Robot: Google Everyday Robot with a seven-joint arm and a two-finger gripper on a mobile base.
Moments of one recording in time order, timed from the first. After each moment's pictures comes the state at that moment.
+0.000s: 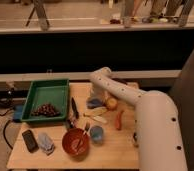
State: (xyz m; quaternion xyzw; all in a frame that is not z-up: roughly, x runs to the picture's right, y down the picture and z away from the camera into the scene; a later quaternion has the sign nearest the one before) arm 0.002 0.090 0.965 -0.19 -0.26 -0.61 0.72
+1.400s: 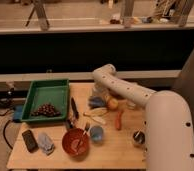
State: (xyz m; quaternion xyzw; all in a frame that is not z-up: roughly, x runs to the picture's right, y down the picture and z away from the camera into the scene) arm 0.015 0.074 0.935 -0.17 -0.26 -0.61 0.73
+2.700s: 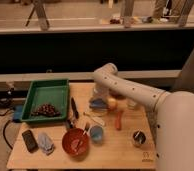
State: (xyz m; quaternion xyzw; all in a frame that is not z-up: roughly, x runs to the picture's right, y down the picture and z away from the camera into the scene) arm 0.013 0.073 0.877 -0.16 -0.25 -0.64 0.71
